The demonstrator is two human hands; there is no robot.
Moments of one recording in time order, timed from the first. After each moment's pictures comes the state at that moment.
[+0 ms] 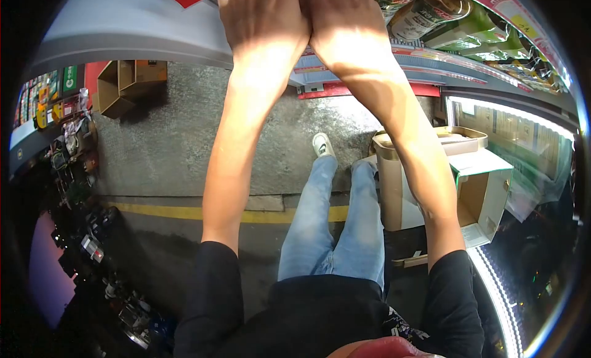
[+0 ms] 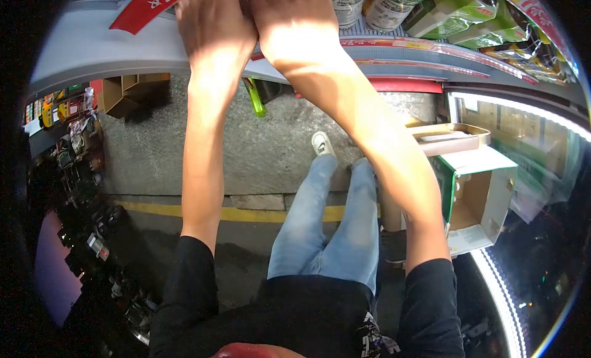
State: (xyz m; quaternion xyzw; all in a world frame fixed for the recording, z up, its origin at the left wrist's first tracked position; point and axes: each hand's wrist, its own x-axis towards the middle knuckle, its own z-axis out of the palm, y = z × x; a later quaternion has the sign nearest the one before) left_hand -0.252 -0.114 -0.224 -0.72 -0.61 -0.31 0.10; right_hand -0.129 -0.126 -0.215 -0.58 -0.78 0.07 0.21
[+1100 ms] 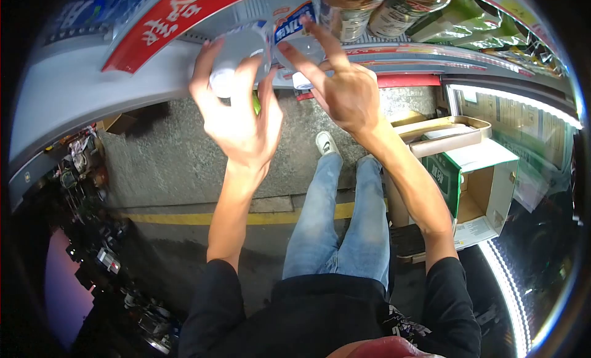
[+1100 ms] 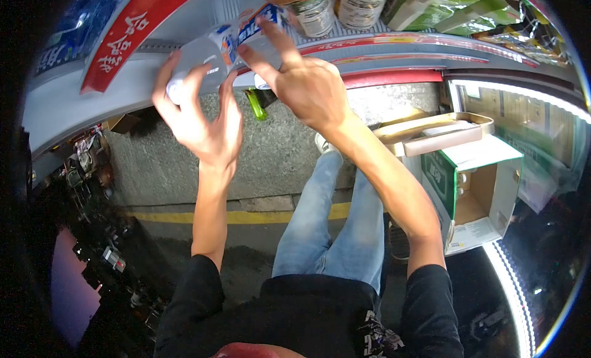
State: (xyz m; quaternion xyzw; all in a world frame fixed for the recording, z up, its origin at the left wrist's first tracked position) left_hand -0.254 -0.189 -0.230 -0.76 -0.51 -0.40 0.10; right_hand -0.085 -0.173 -0.288 -0.52 -0.79 0.01 0.33
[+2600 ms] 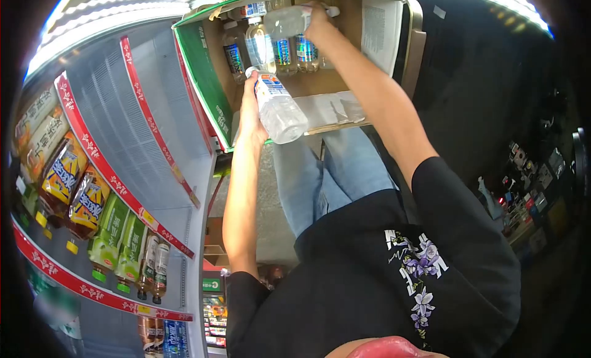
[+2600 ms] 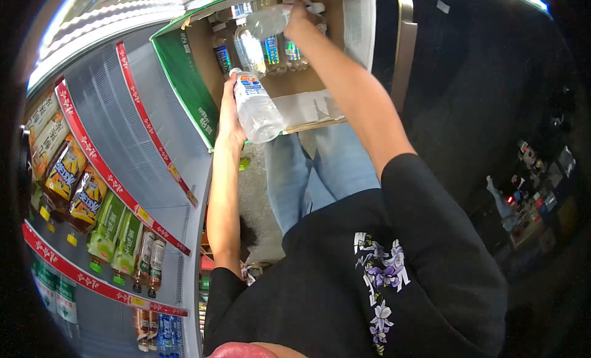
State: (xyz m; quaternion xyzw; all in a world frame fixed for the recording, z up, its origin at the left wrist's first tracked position) left_hand 0.251 -0.389 -0.416 -0.22 -0.54 0.26 -0.77; right_hand 0.438 -0.545 -0.657 0.31 -0.56 -0.18 -0.75
